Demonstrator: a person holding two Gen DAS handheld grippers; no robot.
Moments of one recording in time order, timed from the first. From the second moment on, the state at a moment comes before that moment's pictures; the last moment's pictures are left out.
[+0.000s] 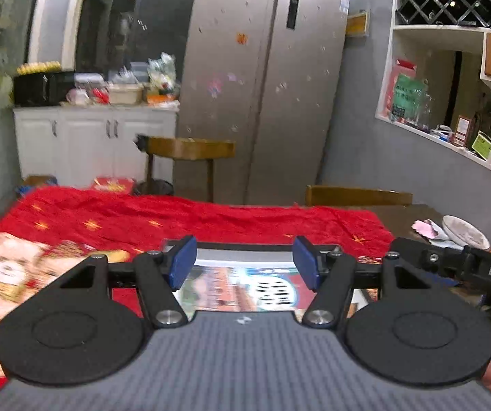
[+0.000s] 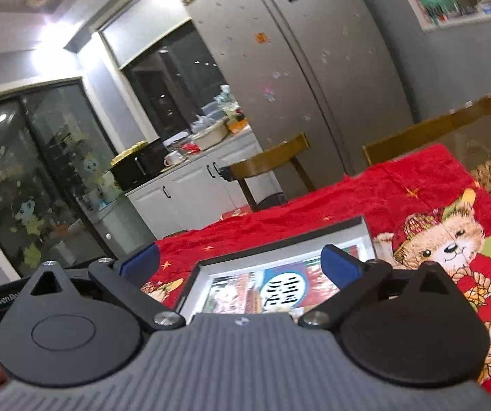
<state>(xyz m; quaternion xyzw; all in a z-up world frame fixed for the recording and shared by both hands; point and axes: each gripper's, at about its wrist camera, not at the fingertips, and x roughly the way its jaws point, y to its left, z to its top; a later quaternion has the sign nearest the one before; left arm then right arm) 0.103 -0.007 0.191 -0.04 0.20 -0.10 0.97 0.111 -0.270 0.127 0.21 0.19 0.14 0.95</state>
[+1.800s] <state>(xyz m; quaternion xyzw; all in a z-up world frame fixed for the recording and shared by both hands) -0.043 0.015 0.023 -0.07 0.33 0.06 0.94 0.016 -0.177 0.002 0.10 0.28 0.16 0.94</state>
